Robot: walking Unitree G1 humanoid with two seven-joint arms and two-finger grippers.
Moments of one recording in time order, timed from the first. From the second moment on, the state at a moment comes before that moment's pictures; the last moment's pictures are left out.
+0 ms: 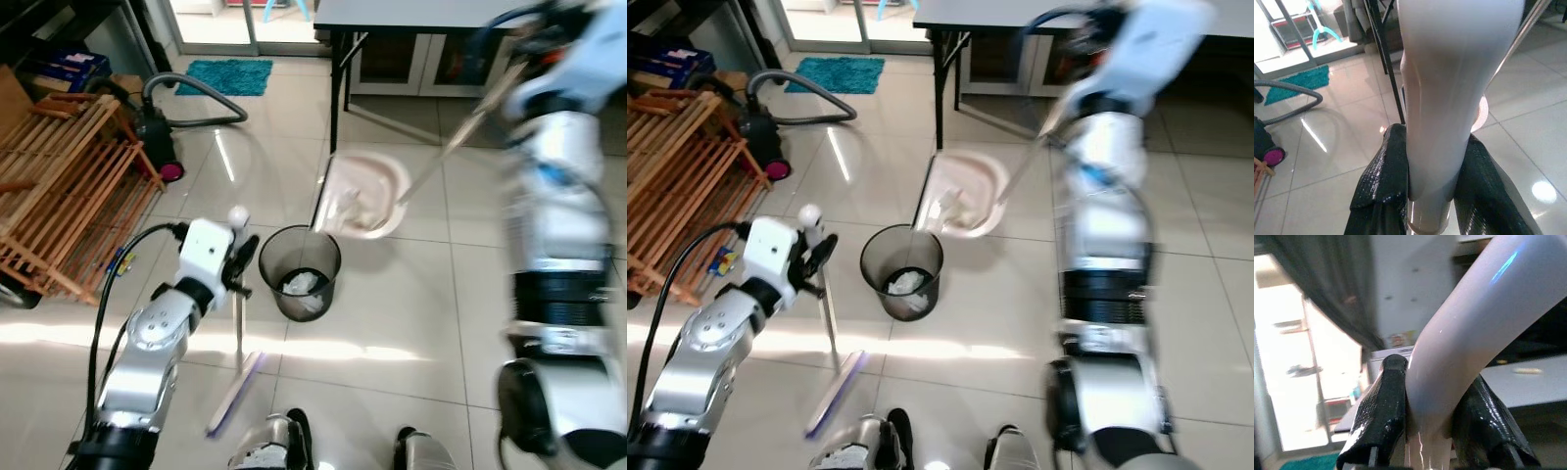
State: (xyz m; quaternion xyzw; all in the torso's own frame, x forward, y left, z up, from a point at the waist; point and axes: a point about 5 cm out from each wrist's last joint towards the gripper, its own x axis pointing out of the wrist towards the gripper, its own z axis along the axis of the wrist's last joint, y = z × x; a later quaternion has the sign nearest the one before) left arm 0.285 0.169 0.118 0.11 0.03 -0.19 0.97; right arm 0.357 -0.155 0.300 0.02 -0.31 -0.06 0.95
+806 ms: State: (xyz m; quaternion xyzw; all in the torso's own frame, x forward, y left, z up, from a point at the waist) left arm 0.274 0.194 0.110 0.13 0.05 -0.16 0.98; right arm 0.337 -0.052 0.260 -0.10 -0.37 0.15 0.91
